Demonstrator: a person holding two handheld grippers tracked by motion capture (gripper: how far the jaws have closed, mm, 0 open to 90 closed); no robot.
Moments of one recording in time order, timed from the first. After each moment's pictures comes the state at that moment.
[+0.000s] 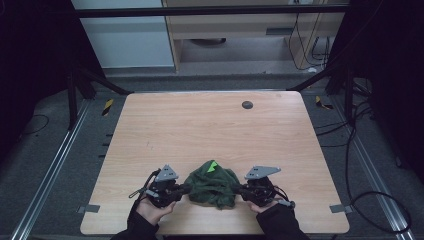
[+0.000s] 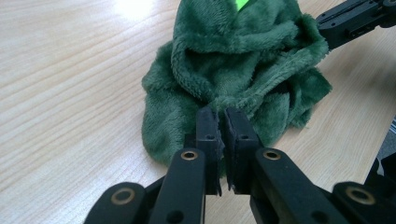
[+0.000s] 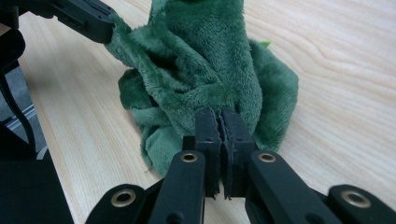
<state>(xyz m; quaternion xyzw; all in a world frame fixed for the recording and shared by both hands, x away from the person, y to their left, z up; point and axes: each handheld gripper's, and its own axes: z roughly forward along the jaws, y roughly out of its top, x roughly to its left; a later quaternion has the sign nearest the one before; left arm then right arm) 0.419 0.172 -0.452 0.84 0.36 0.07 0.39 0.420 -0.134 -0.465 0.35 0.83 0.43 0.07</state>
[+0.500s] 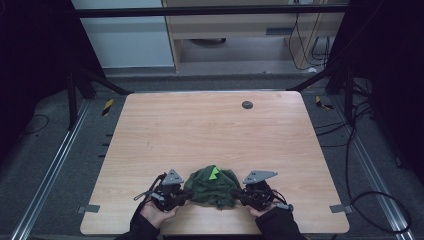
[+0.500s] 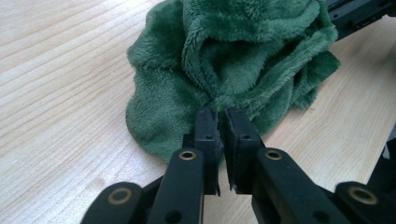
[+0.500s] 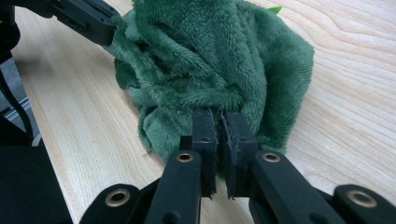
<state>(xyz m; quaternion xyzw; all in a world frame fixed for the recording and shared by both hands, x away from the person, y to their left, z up) 0.416 0.165 -0.465 0.85 0.36 0.07 0.37 0.415 -0.131 -0.478 0.35 0.84 0.42 0.06</state>
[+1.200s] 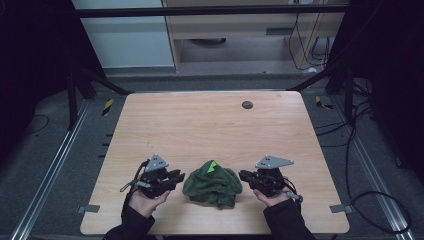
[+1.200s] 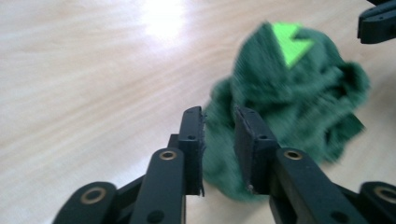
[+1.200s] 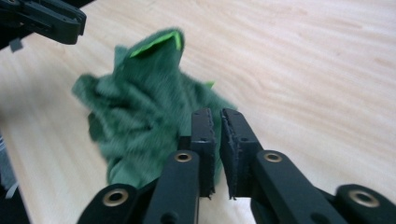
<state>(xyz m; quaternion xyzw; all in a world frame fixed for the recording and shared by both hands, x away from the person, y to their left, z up) 0.435 0.190 -0.429 0.81 0.40 0.13 0.41 0.435 -0.154 -0.443 0.38 0.80 0.46 0.12</state>
